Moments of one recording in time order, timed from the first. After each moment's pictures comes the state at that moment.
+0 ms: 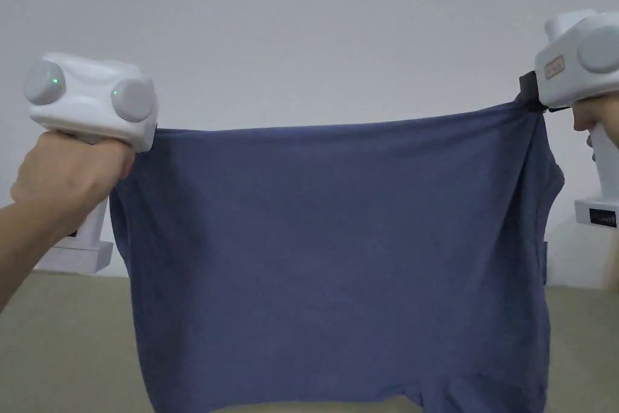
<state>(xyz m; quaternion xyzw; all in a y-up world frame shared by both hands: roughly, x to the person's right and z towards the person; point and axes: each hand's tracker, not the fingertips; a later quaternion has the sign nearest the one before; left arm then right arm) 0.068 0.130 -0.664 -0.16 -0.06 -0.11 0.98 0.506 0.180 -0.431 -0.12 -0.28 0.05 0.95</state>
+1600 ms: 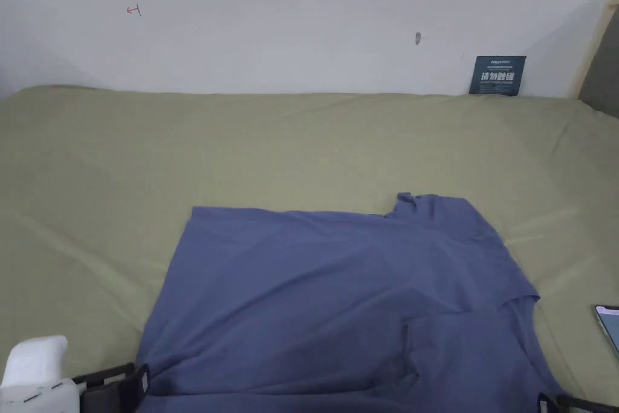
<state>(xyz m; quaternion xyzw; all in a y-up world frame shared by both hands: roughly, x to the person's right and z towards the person) -0.197 -0.203 -0.259 -0.38 -0.20 0.01 0.90 0.313 -0.205 0.037 -0.34 -0.22 -0.13 0.90</state>
